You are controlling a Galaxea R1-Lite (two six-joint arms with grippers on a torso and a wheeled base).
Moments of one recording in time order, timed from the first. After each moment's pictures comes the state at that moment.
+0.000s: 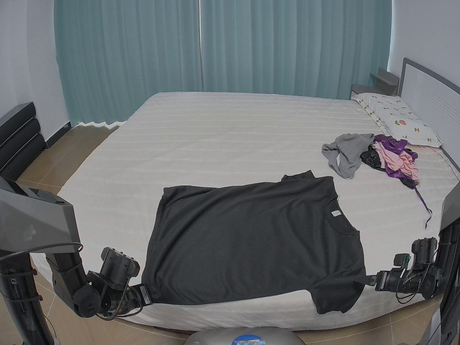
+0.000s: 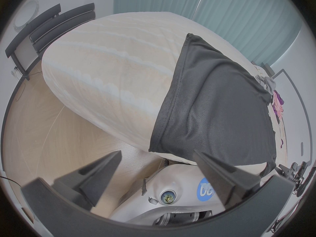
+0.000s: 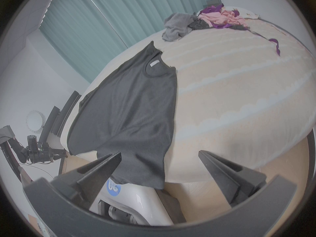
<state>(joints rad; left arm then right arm) -0.36 2.14 -0.26 -0.80 0.13 -0.71 -0.20 2.31 -0.02 -1.39 0.43 0.13</state>
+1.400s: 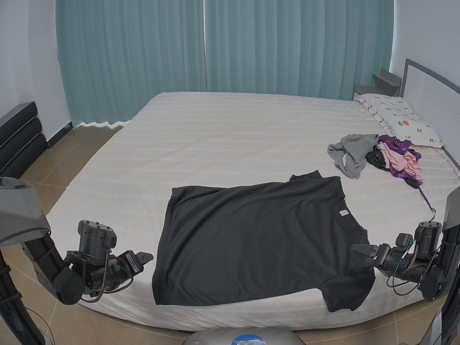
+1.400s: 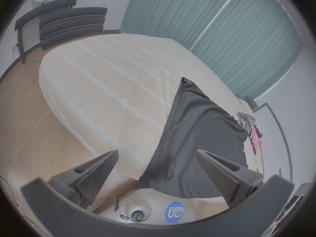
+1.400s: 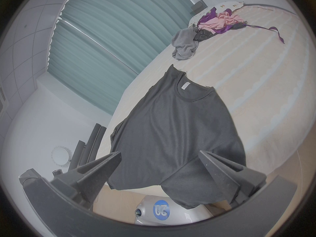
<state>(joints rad) -0.27 1.97 -0.30 -0.87 0.07 -0.78 -0.04 2.13 -0.02 -1.55 0.44 0.62</state>
